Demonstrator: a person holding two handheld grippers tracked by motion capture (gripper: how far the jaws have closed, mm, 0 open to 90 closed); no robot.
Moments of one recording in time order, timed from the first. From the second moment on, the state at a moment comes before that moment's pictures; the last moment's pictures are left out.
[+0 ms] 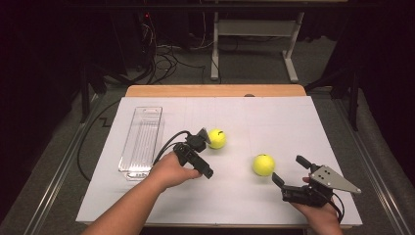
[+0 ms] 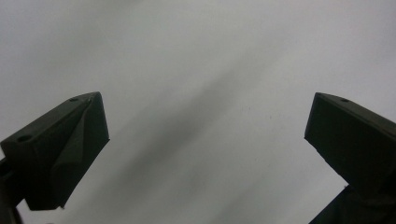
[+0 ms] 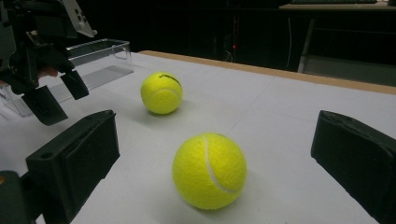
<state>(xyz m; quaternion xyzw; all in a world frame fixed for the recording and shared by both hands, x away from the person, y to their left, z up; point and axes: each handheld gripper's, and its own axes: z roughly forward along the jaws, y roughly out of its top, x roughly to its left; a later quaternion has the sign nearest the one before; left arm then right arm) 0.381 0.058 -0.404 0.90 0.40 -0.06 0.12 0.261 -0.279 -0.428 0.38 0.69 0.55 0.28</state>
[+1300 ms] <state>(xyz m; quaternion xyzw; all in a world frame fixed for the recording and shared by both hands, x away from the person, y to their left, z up) 0.446 0.022 -0.407 0.89 0.43 -0.04 0.12 0.263 -0.281 -0.429 0.38 0.69 0.55 0.28</state>
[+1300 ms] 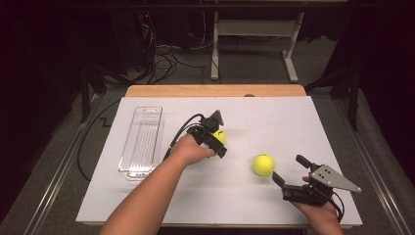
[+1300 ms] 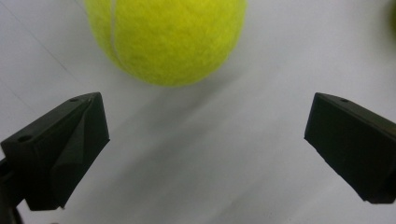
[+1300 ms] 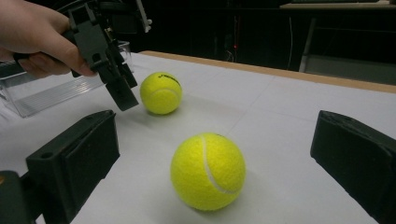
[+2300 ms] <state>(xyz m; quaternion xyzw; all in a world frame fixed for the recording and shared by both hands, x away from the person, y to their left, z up) 0.479 0.010 -0.407 0.89 0.44 -0.03 0.13 0.264 -0.280 -0.429 0.38 0.69 0.55 0.28</state>
